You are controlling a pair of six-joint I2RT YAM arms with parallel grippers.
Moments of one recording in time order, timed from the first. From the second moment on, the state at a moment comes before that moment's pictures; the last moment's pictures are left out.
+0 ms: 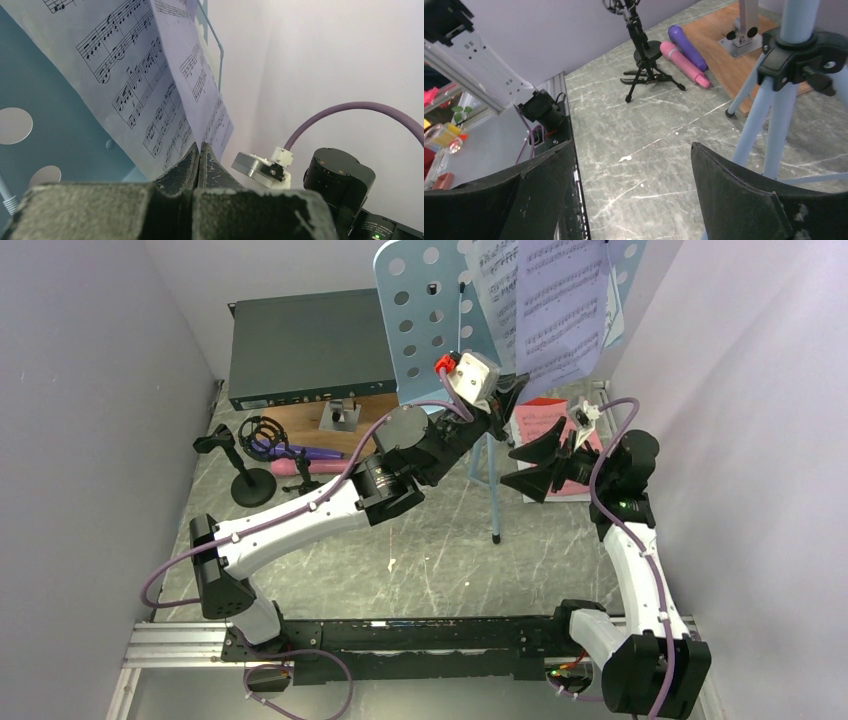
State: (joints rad) left arm -1.15 1.62 1.70 0.36 -0.30 0.05; right arm -0.12 0.96 0.77 0.18 -1.35 0.33
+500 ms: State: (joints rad) left arm -1.15 1.61 1.70 0.36 -0.30 0.06; right arm -0.14 1.10 0.72 0.99 -1.09 0.98
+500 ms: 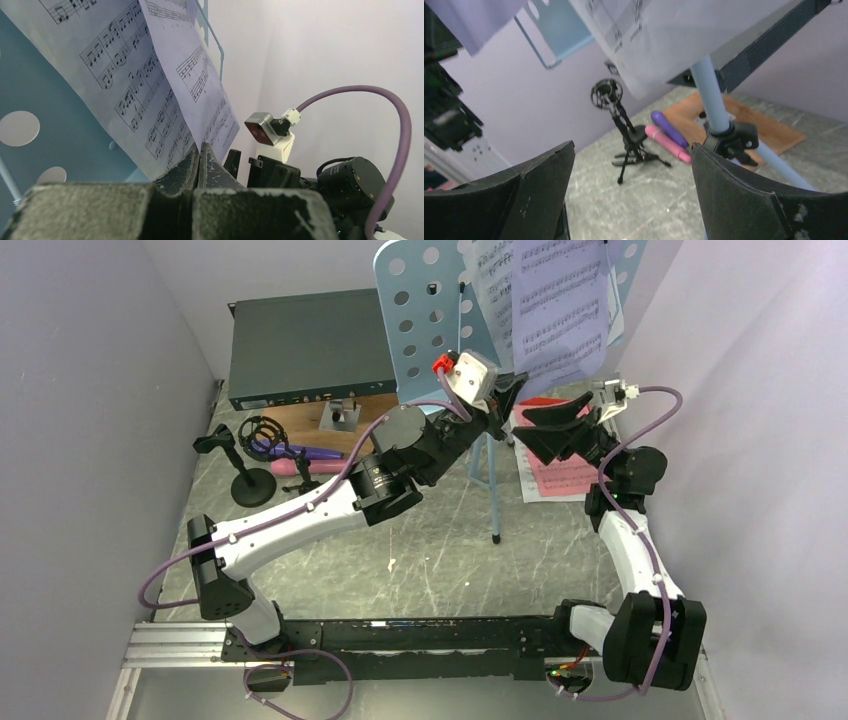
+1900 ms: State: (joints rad) left arm -1.19 1.15 1.42 0.11 -0.21 0.00; right arm -0.15 1.18 0.76 1.15 -0.82 1.22
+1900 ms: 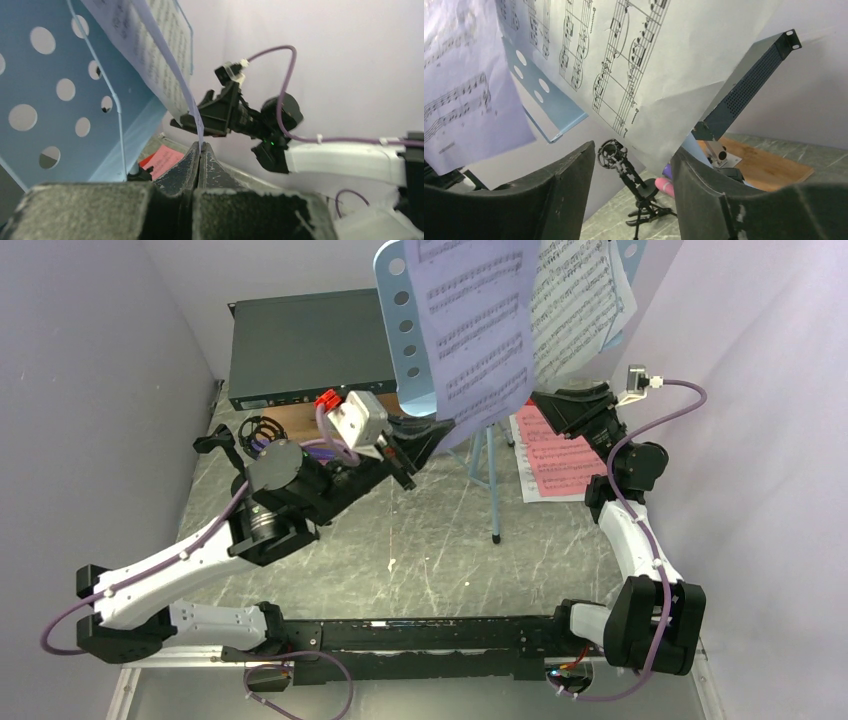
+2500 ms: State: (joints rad) left arm -1.19 0.93 1.29 -0.23 0.16 0.07; right arm -0.16 1.04 0.74 0.64 -1.11 0.68
